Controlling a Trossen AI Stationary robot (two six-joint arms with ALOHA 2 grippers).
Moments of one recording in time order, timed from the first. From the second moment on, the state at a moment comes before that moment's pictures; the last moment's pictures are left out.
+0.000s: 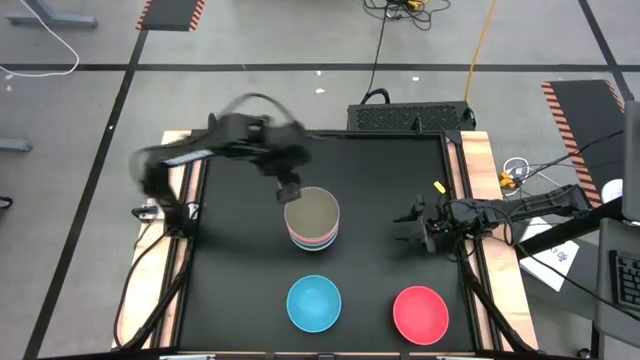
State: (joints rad) left arm 0.14 1.78 2.13 -1.48 -0.09 -0.06; right arm 0.15 0.27 0.02 0.01 0.04 0.24
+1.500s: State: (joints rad) left arm -0.26 0.67 0.29 0.24 -0.21 -0.08; right arm 0.68 0.89 0.69 -0.69 0.02 0.79
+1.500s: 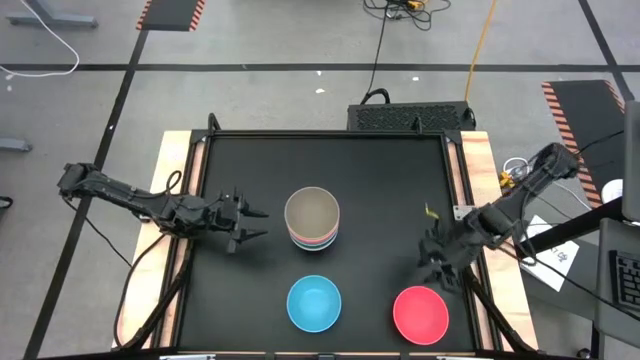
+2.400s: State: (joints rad) left arm -0.31 0.67 0.29 0.32 -0.21 -0.10; right arm 0.88 1.14 0.68 -0.69 0.09 1.11
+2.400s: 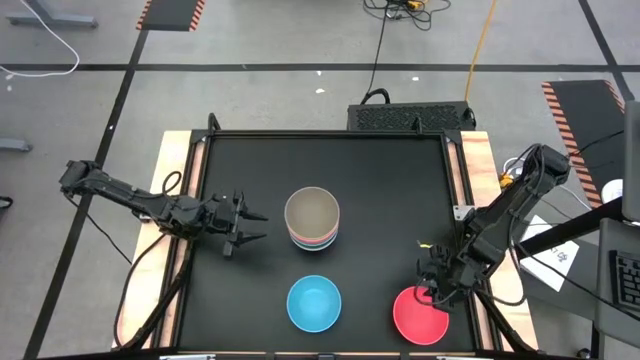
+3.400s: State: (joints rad) left arm -0.33 0.67 0.29 0.36 -0.18 -0.11; right arm 0.76 1.24 0.68 -0.67 0.02 1.06
